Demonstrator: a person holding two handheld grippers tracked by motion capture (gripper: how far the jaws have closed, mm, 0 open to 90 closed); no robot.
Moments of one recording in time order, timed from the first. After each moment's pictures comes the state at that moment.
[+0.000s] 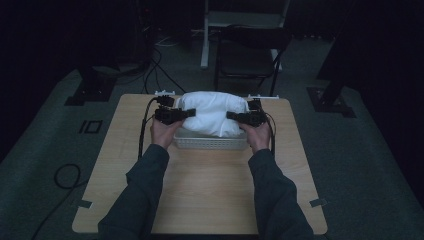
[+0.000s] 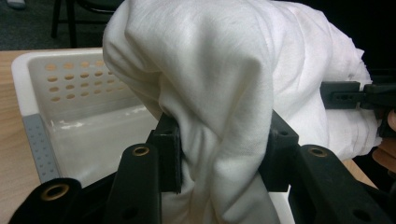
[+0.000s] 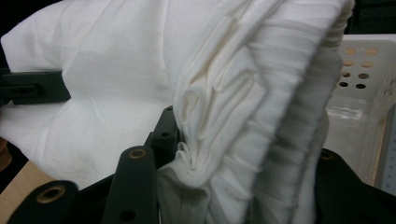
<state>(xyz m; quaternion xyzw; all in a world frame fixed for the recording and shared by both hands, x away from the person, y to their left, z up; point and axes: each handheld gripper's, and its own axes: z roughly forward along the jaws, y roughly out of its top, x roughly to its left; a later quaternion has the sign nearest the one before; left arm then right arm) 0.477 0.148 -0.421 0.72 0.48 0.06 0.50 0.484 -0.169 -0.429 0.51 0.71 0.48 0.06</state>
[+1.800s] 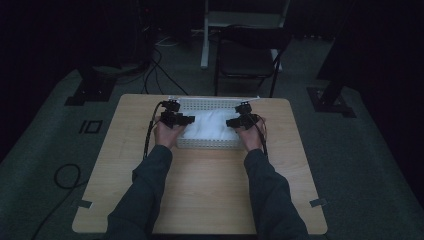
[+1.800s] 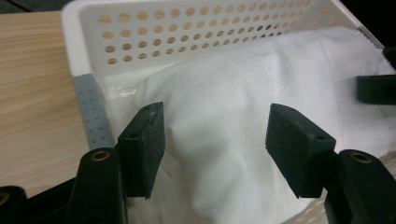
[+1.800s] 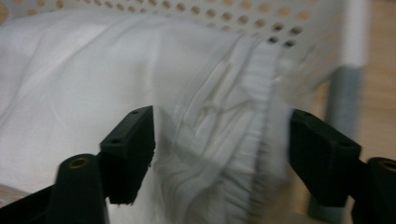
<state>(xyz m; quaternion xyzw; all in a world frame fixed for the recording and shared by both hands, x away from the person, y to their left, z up) 0.500 0.138 -0.461 0.75 0.52 0.12 0.39 0.512 -0.145 -0.468 0.55 0.76 0.30 0.16</state>
